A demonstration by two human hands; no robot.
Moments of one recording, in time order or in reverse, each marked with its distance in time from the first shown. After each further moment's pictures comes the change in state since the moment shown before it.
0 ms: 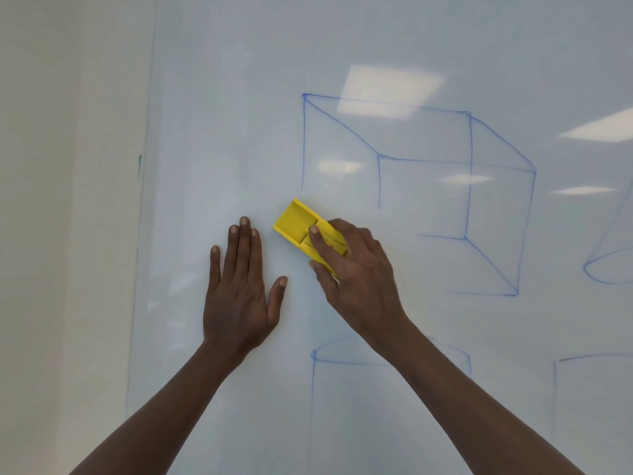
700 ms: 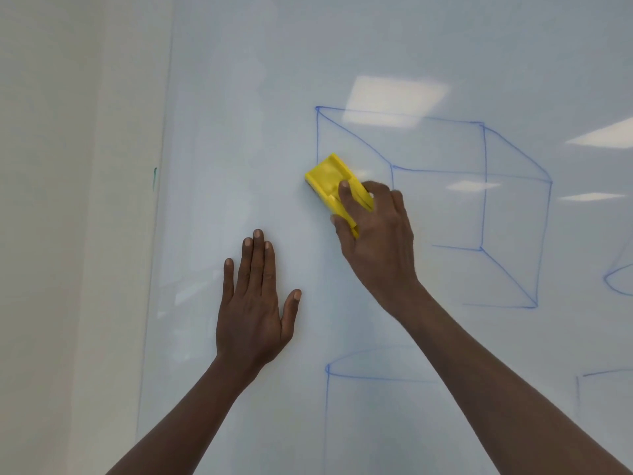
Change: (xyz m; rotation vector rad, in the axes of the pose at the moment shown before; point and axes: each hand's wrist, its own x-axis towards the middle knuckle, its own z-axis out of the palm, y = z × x) left_hand -0.002 0.001 0.000 0.003 -0.009 0.006; right_hand 0.059 0.009 -0.005 -0.014 0.083 0.200
